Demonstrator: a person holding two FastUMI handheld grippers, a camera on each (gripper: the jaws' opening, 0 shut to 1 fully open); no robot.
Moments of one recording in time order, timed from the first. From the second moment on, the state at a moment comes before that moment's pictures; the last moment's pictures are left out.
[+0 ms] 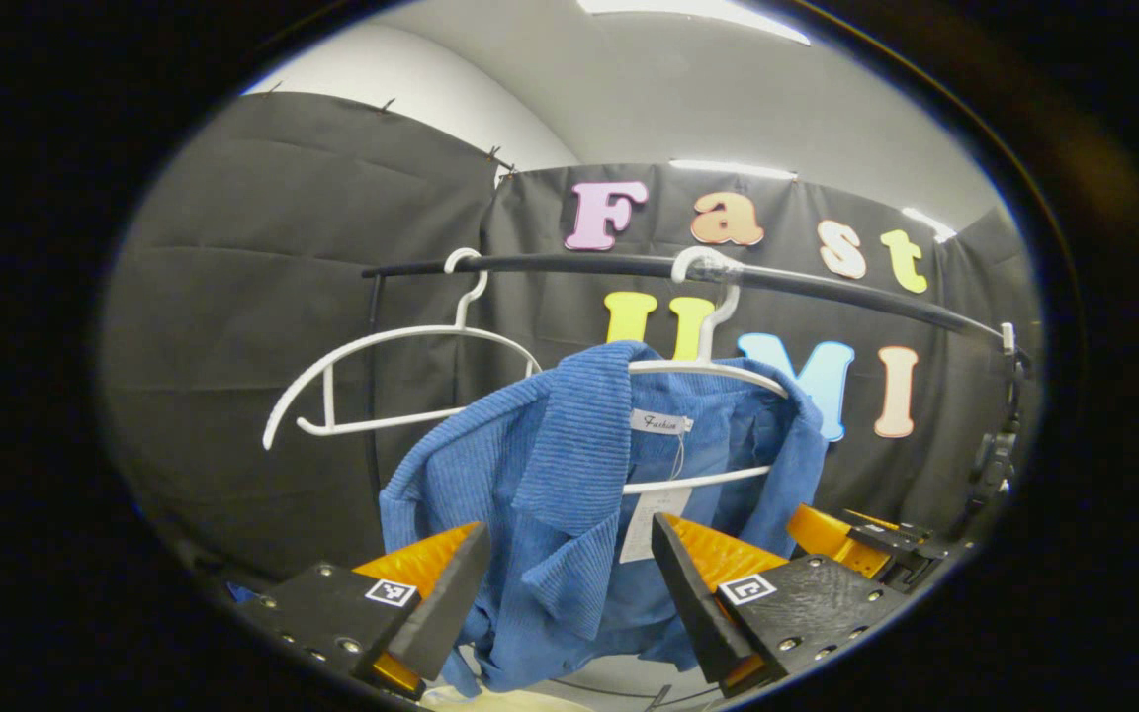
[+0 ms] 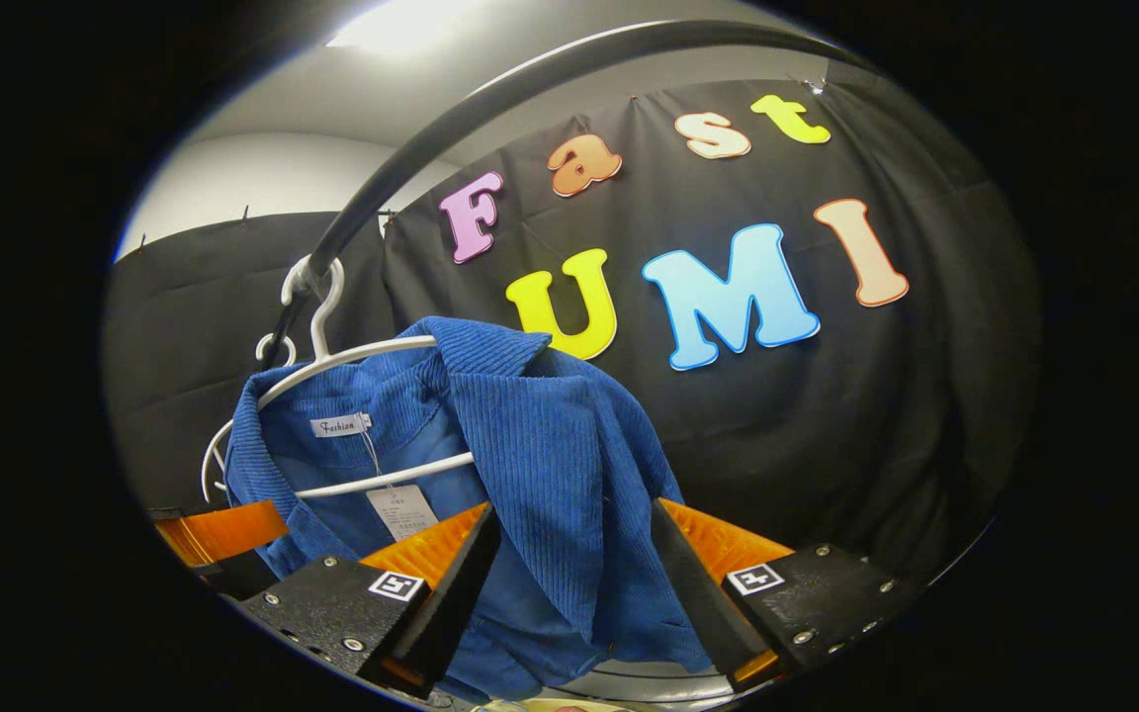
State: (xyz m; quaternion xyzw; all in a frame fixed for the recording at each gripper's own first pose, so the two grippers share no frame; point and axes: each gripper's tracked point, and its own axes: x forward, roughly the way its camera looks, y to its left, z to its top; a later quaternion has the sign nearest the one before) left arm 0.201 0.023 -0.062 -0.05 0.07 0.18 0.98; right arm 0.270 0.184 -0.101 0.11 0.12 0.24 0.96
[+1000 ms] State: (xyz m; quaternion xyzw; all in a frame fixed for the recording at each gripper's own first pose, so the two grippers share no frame) left arm 0.240 0.039 -0.087 -0.01 0.08 0.28 0.96; right arm 0.286 0.229 -0.127 0.09 0.15 0.30 0.94
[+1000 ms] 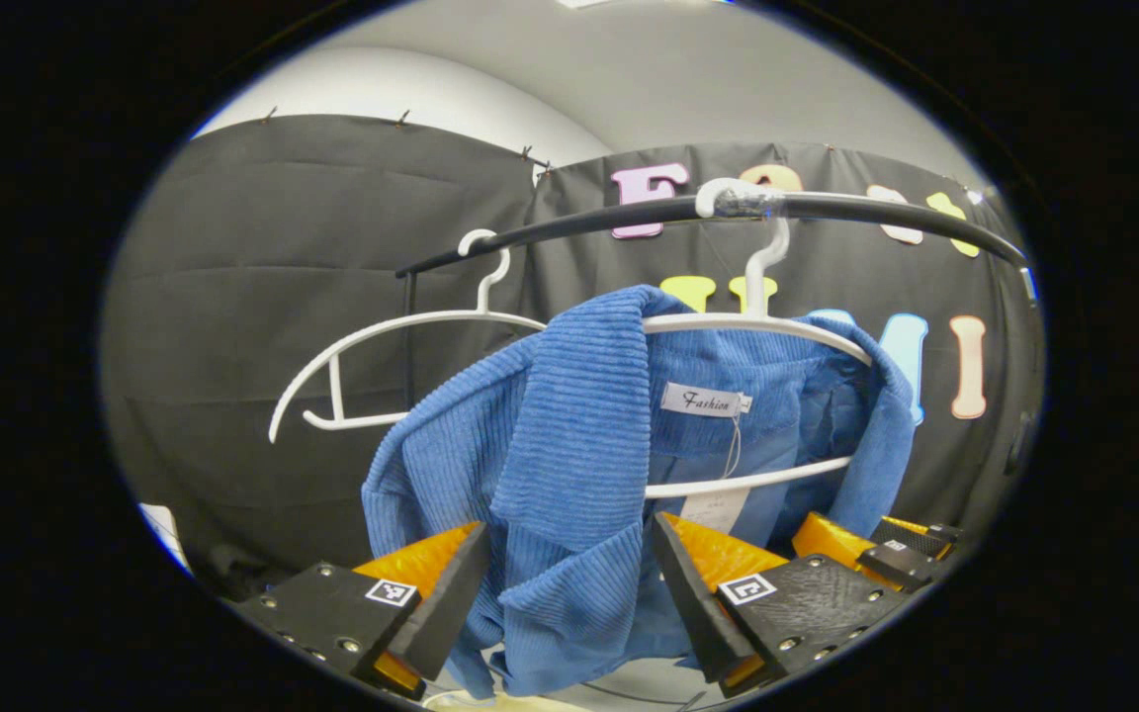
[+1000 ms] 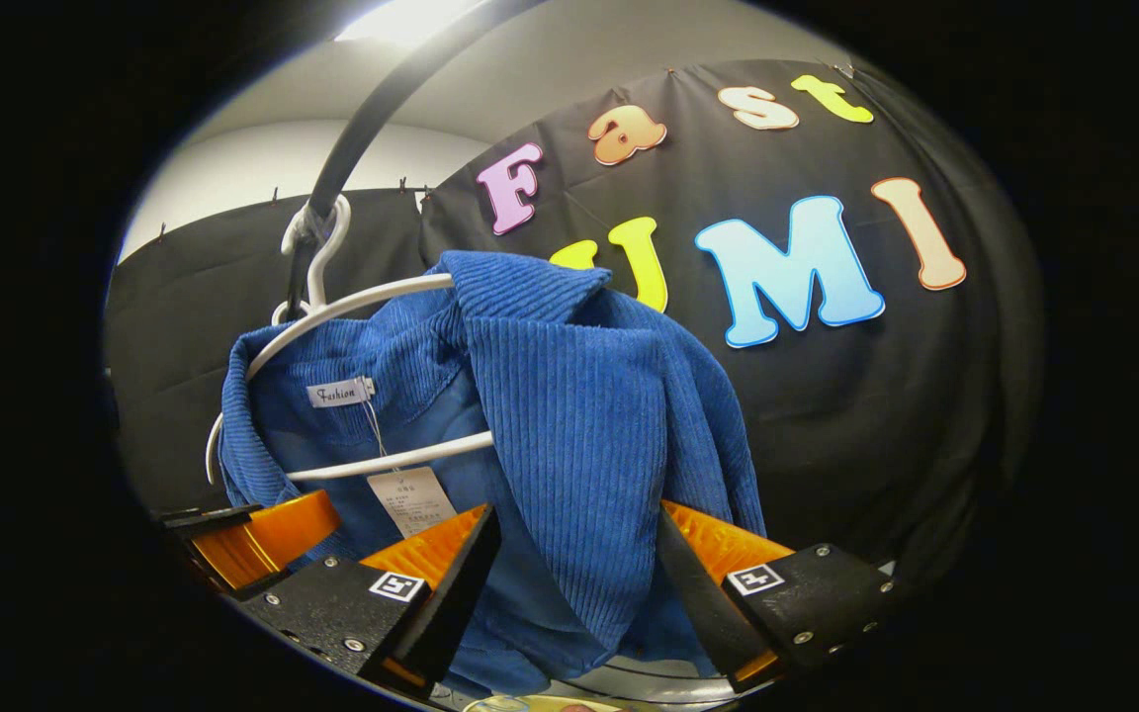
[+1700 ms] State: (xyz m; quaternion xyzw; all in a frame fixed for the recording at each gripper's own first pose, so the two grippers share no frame) left arm 0.230 0.033 -0.087 -0.07 0.05 0.24 0.97; right arm 0.292 0.228 -0.098 0.12 0.11 0.30 0.94
